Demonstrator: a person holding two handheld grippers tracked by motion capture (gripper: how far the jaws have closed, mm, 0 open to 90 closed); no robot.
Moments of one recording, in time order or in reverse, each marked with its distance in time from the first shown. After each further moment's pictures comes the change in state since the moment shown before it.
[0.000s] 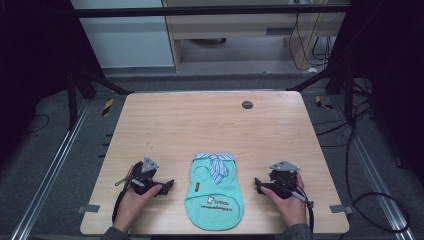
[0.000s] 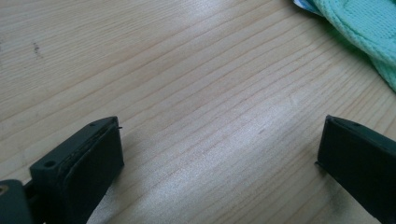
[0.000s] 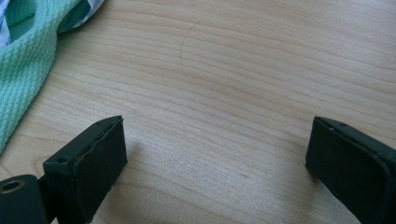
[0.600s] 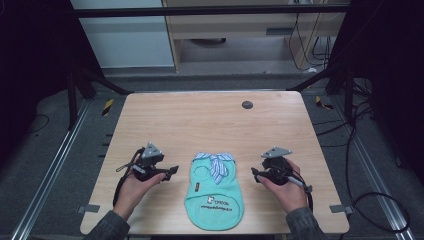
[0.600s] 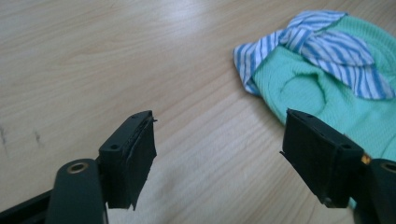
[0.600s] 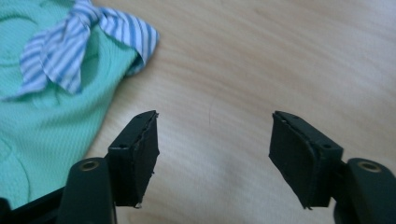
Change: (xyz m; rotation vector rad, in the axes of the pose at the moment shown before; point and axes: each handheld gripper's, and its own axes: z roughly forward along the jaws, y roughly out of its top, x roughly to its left) left arm -0.002 0.057 -0.018 -0.048 -0.098 0.016; right arm 0.013 0.056 -0.019 0.046 0.048 -0.153
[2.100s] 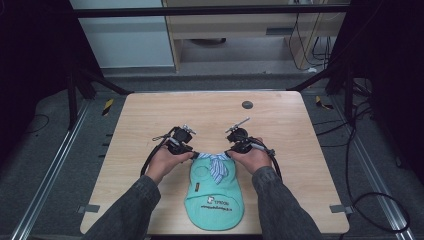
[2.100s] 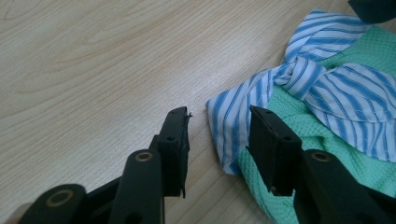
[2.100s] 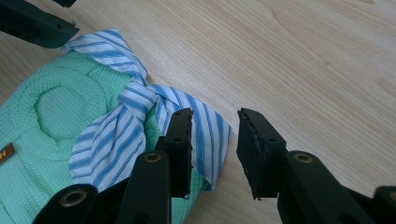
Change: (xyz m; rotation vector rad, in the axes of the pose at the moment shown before) left arm -0.010 0.079 0.082 0.303 -0.094 0.044; right arm 0.028 0.097 0.079 0.220 0.207 -0.027
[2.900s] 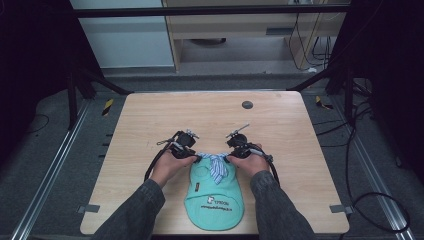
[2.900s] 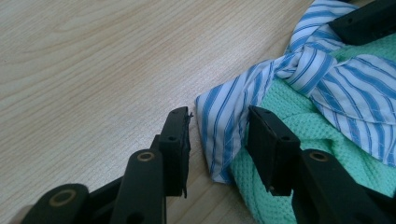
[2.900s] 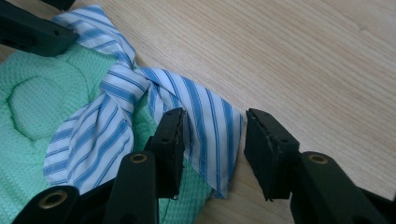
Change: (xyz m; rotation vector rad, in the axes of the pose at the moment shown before) left arm -0.007 -0.006 0.018 0.006 0.001 -0.003; right arm -0.001 -0.015 0.024 0.022 0.018 0.057
